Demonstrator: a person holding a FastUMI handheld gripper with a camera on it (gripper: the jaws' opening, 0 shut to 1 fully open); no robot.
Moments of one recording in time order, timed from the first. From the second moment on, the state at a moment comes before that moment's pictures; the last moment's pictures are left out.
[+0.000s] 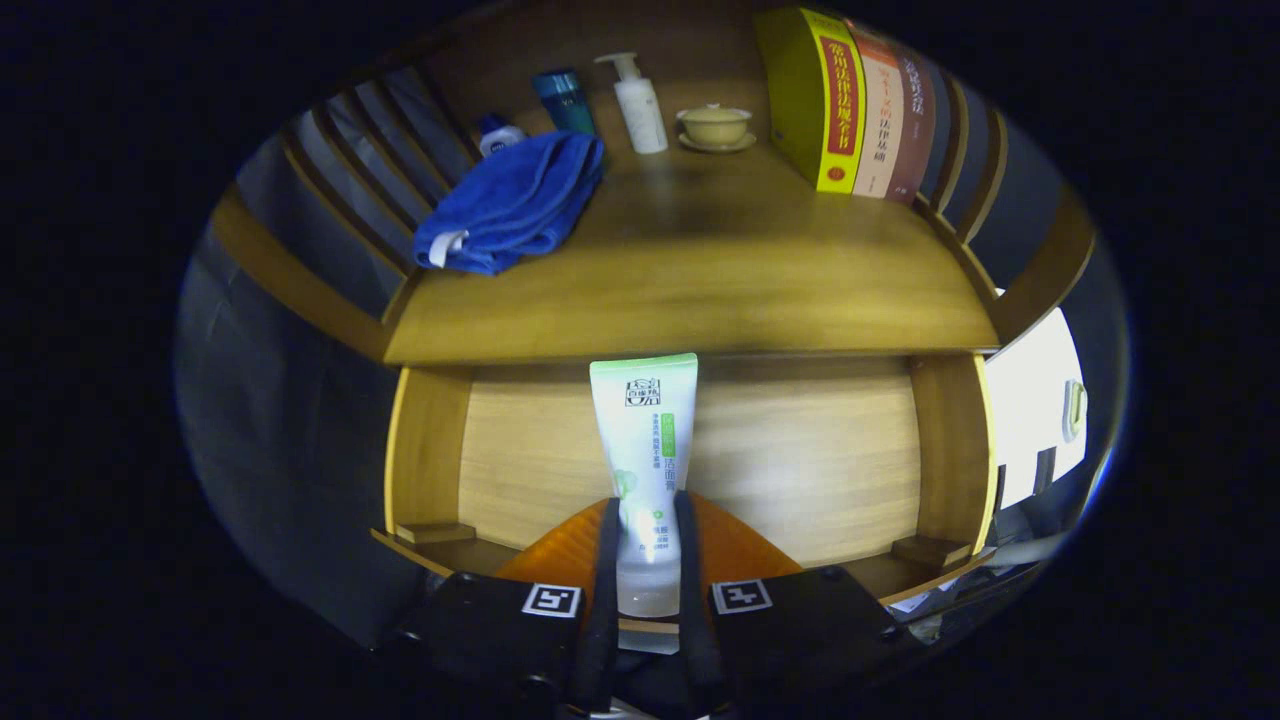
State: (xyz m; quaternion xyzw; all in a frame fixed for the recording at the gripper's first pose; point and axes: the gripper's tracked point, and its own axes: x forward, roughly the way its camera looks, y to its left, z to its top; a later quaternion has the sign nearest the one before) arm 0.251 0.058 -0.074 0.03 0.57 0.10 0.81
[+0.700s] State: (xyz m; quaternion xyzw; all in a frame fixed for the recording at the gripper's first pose) arm 0.413 0.046 -0.027 0.01 0.51 0.06 0.86
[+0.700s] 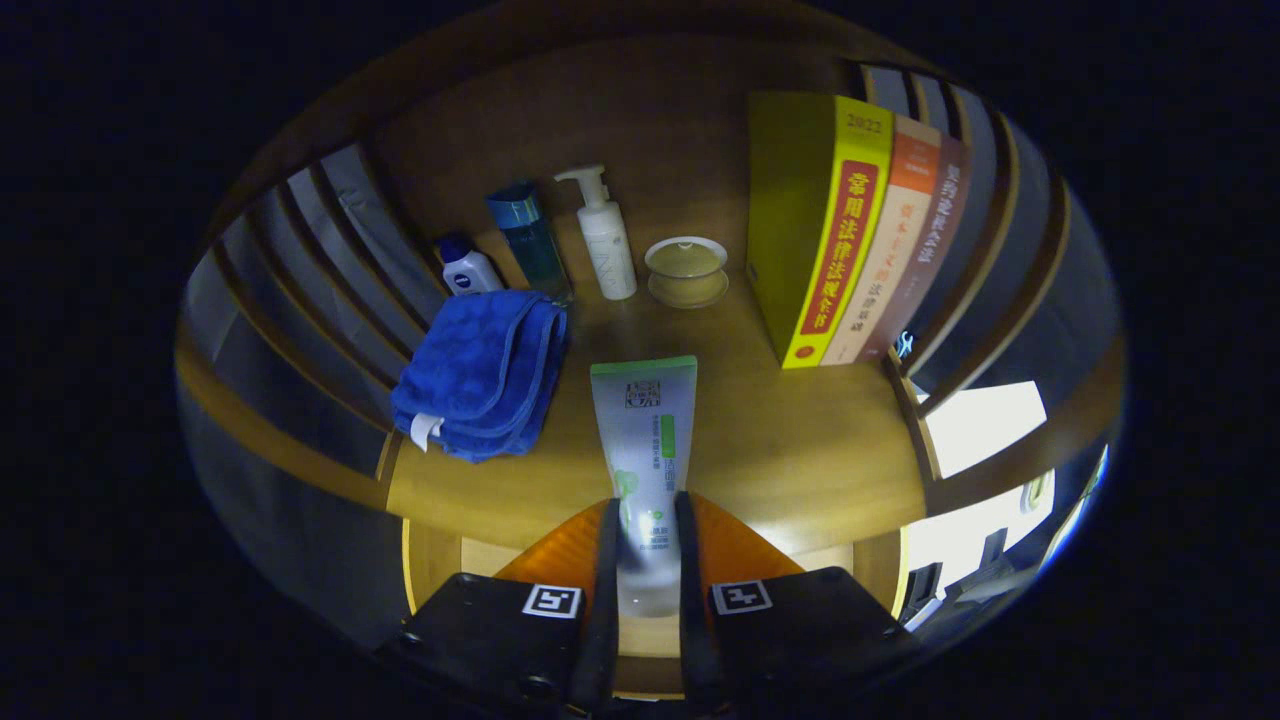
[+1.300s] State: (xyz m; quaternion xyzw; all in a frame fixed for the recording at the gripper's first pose) arm 0.464 0.055 -0.102 0.01 0.54 0.04 0.84
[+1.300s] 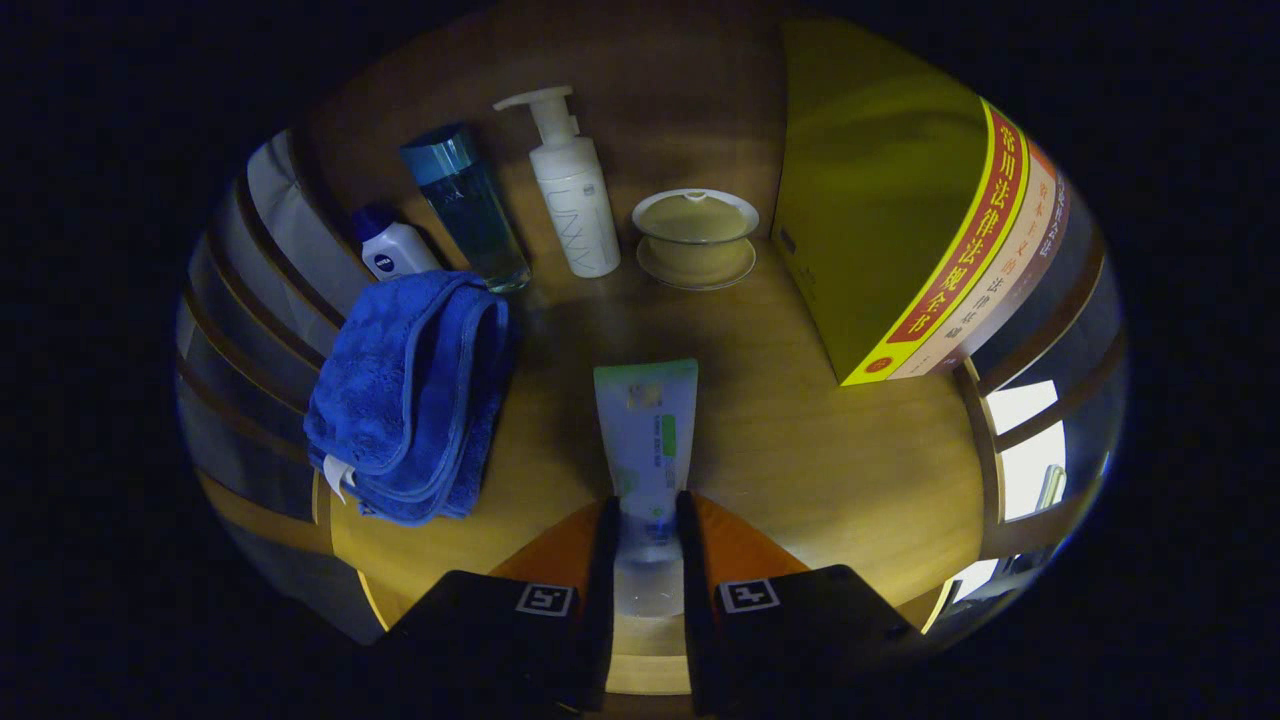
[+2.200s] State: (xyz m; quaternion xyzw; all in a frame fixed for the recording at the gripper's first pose) arm 0.356 0.040 0.029 0.01 0.36 0.05 0.93
